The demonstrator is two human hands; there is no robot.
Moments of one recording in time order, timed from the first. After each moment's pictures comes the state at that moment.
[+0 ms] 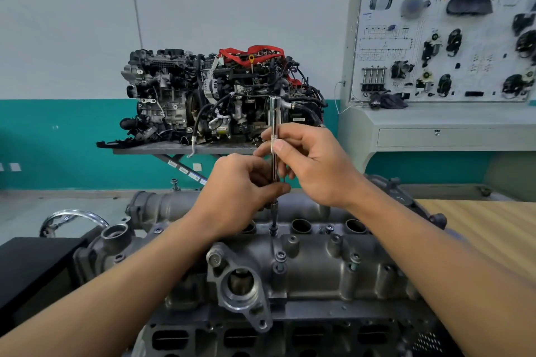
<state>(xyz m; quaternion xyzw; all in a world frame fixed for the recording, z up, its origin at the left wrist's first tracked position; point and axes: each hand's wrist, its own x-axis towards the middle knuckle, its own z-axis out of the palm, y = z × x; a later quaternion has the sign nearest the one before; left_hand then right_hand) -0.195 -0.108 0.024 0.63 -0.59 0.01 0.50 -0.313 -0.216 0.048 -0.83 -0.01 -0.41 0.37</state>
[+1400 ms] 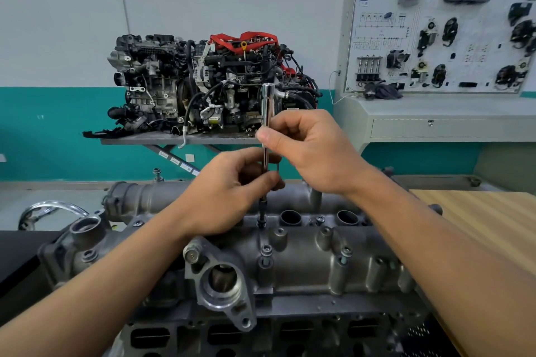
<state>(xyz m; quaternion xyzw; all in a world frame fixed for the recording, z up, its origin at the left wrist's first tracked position) -0.204 -0.101 0.025 0.60 -0.64 -0.06 0.47 -0.324 -0.216 0.055 -0.84 0.02 -0.41 0.36</state>
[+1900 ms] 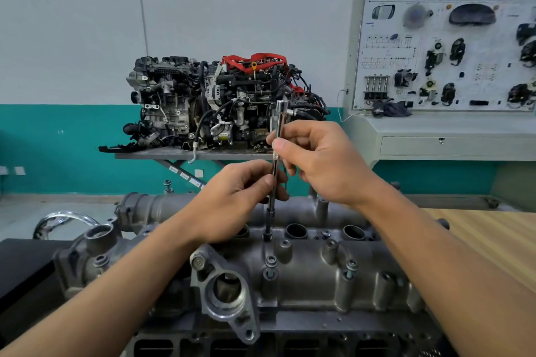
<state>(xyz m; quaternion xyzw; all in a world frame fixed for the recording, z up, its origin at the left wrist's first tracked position) -0.201 -0.103 0.023 0.58 -0.65 -0.08 0.49 -0.326 -0.220 0.055 -0.81 0.01 -0.41 0.41</state>
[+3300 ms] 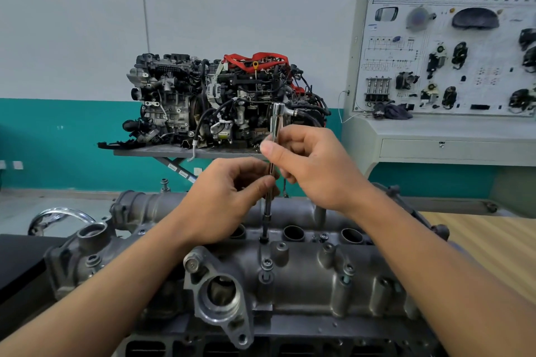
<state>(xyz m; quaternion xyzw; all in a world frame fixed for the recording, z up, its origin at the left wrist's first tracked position) -0.198 -0.104 0.020 0.58 -0.63 -0.04 0.52 -0.321 -0.221 0.049 -0.82 0.01 -0.41 0.39</state>
